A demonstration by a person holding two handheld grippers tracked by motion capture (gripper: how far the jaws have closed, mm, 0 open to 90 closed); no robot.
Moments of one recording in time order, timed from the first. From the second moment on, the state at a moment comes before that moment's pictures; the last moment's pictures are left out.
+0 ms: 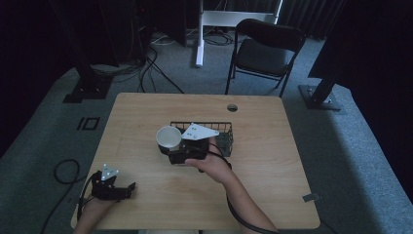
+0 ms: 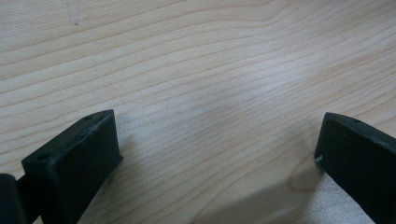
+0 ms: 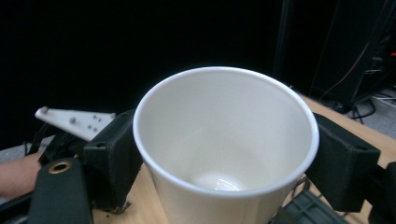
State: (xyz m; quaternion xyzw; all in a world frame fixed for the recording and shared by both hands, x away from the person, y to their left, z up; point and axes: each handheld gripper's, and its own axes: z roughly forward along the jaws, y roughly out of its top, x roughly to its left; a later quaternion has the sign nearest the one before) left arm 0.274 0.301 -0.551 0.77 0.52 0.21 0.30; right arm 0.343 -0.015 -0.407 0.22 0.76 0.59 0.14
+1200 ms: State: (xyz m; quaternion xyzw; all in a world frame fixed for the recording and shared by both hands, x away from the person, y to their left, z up) left arm 0.274 0.301 -0.551 0.77 0.52 0.21 0.30; right arm 0.395 -0.088 -0.408 0.36 0.72 0.53 0.26
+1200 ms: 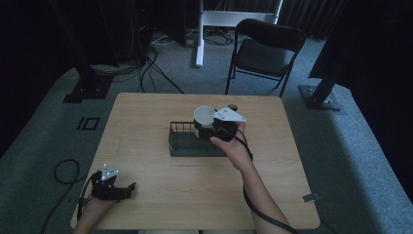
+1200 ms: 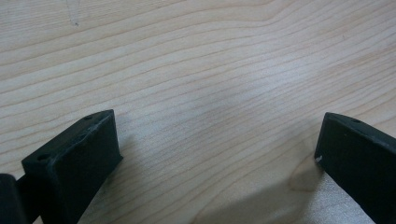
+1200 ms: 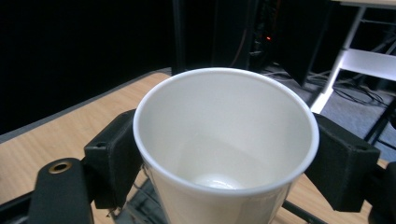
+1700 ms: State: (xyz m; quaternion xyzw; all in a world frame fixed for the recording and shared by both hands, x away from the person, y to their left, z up) left arm 0.274 0.301 -0.551 0.77 0.52 0.21 0.30; right arm 0.406 -0.110 -0.432 0.39 0.73 0.50 0.27
